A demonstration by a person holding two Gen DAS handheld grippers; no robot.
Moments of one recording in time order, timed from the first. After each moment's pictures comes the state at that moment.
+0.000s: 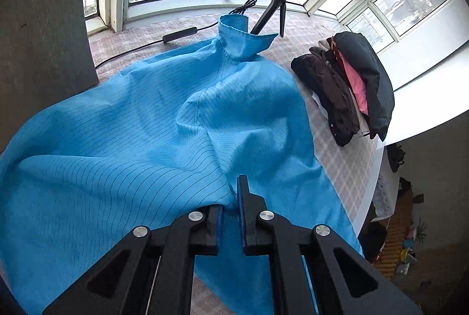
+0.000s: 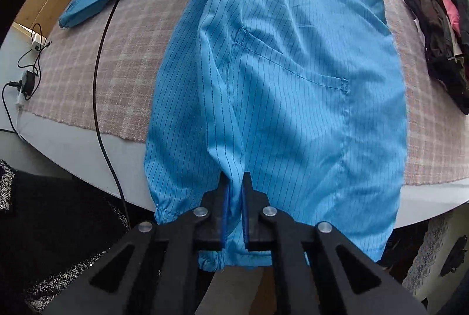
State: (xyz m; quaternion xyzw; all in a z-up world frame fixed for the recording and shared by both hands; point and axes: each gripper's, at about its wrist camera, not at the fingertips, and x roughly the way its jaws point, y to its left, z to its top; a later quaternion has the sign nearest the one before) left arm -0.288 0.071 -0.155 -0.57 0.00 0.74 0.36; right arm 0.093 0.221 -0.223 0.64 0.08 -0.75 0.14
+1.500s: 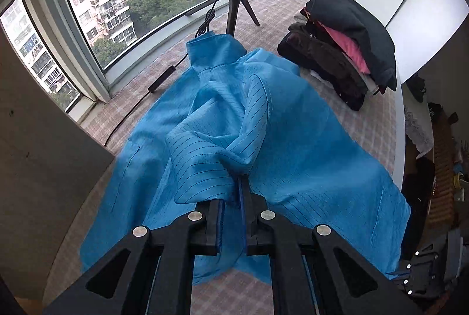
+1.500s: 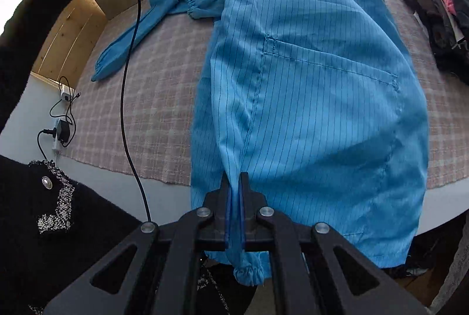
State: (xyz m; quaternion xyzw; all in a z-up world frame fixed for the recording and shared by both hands) left arm -0.301 0.076 -0.148 -0.54 0.20 0.72 0.39; right arm 0.053 0.184 -0.230 0.63 -0.03 -0.76 0.18
